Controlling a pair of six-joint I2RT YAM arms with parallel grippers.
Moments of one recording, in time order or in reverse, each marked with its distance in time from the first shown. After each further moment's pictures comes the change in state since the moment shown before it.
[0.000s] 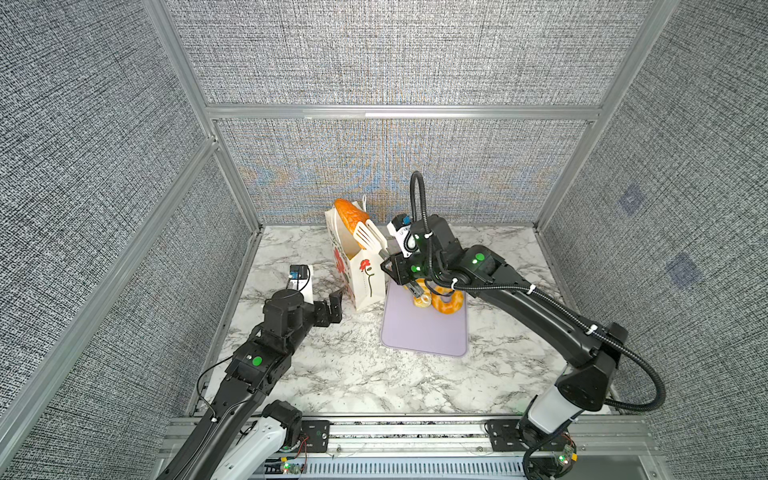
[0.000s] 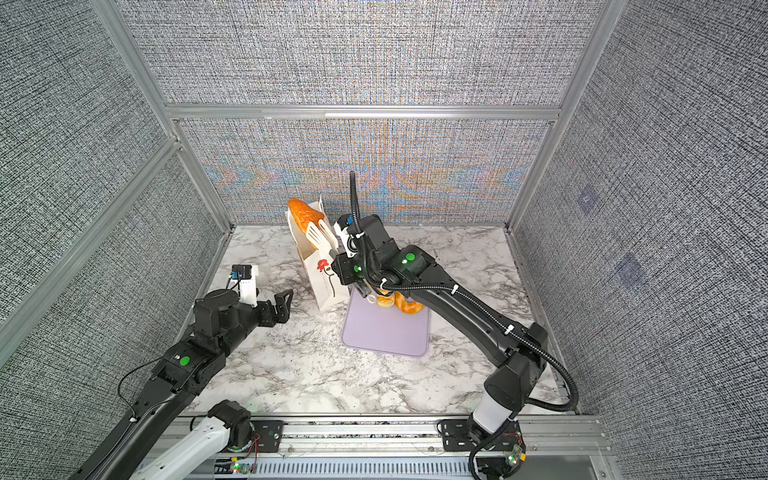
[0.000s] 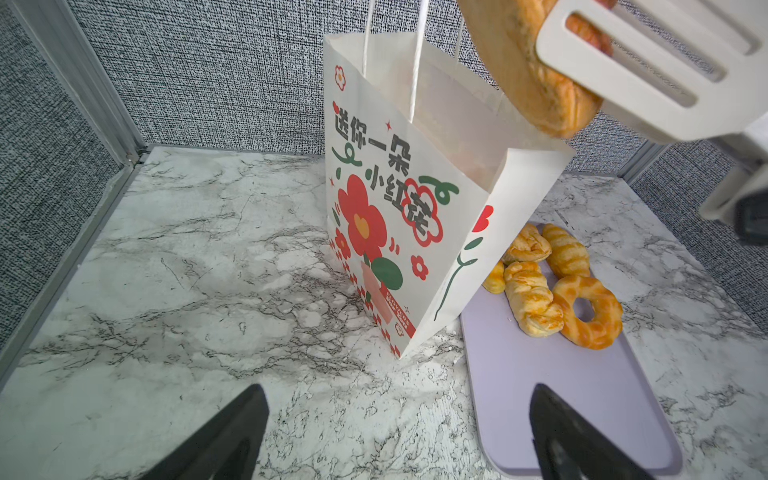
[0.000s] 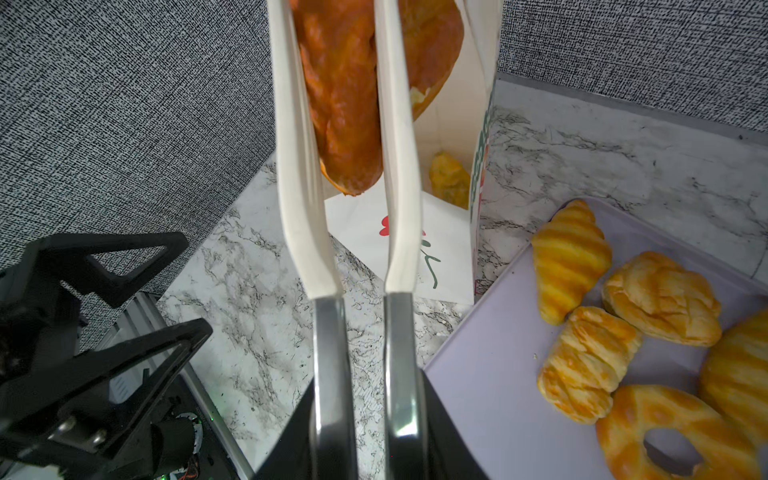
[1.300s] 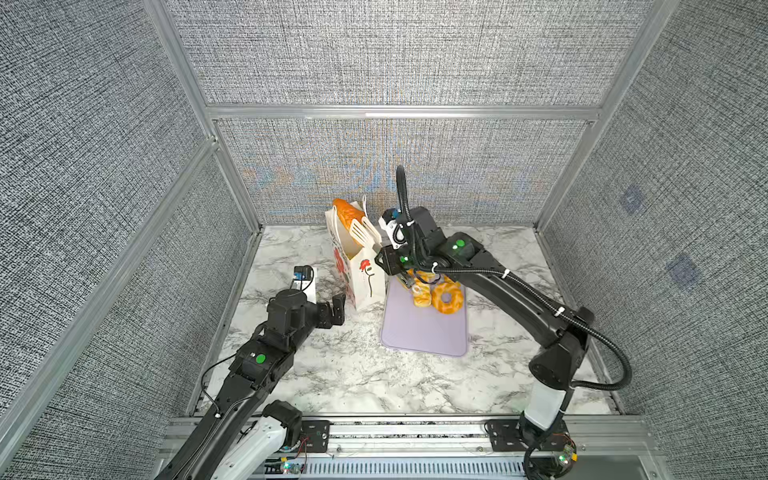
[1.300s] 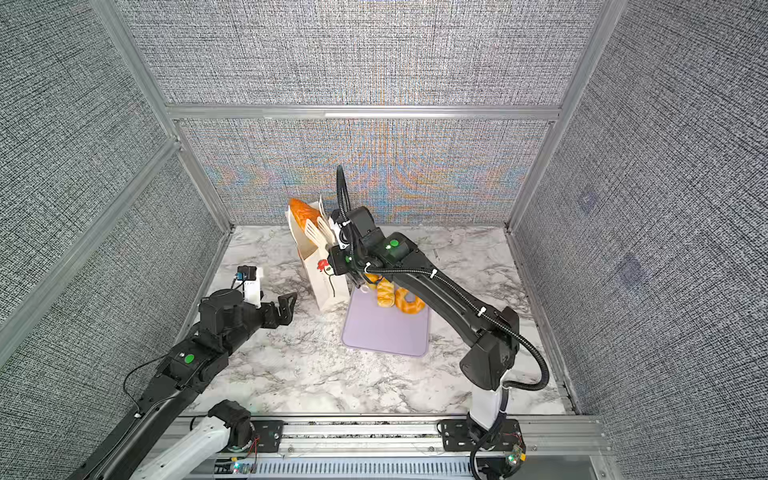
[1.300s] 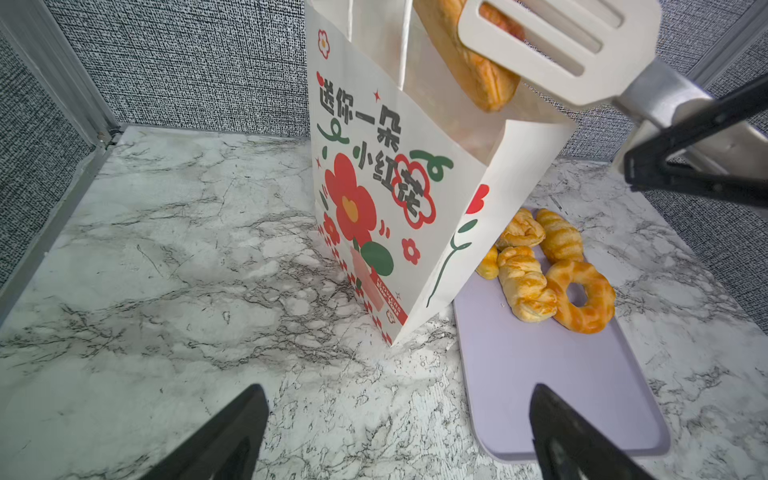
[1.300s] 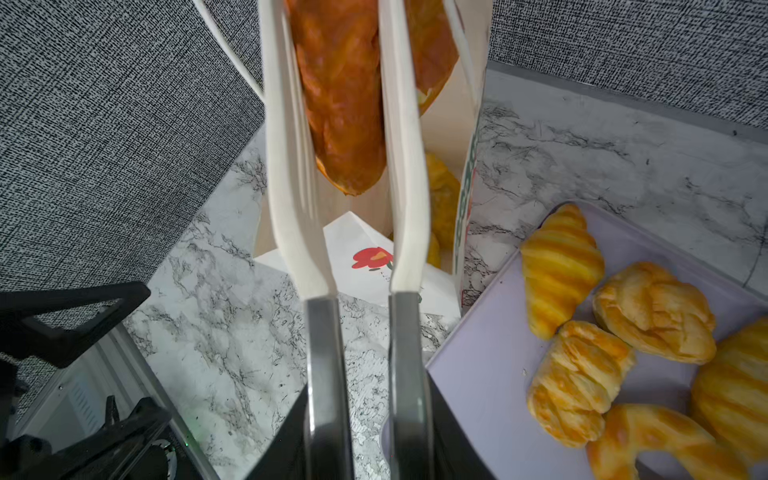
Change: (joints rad) left arm 0.000 0.011 -0.022 0.005 0.031 -0.011; right arm -0.026 0.181 0.200 -0.093 0.012 -0.016
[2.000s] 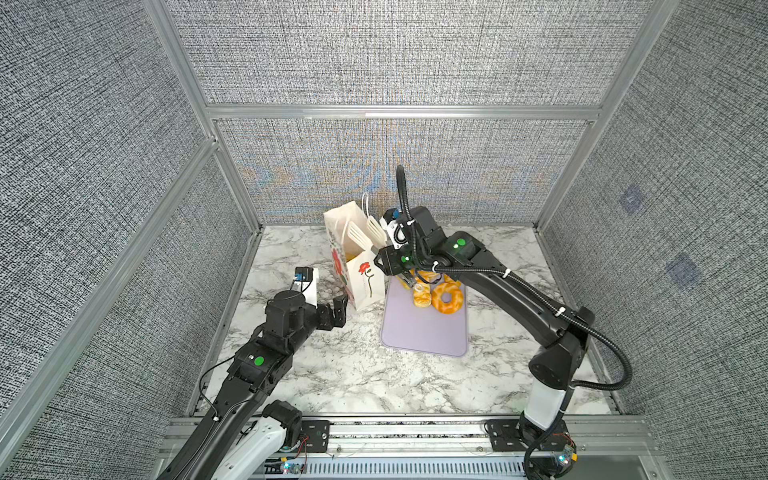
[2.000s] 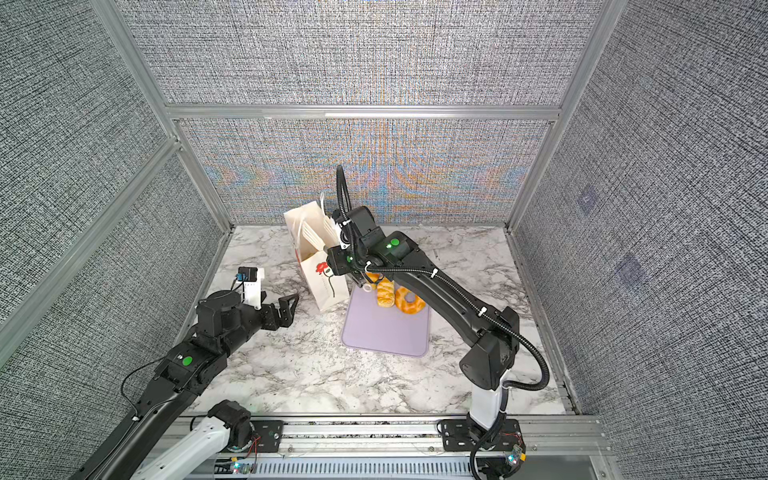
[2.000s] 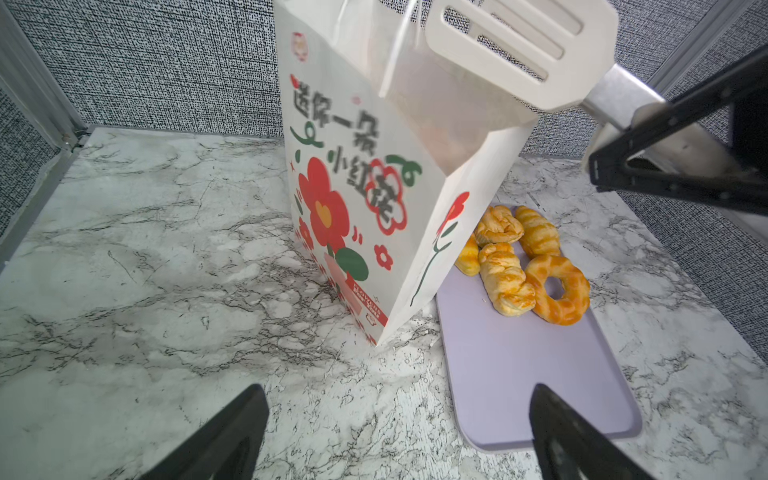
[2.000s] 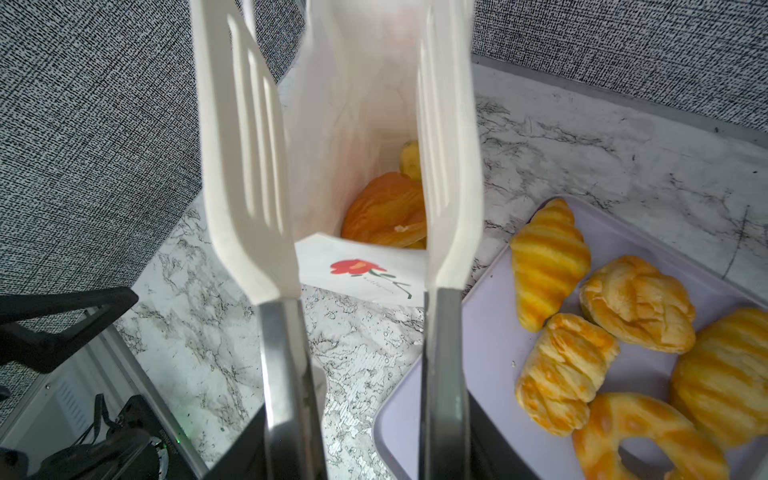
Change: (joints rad) left arm 0.000 -0.015 0.000 0.002 0.052 0.001; right arm 0.000 -0.008 0.008 -0.034 0.016 -0.012
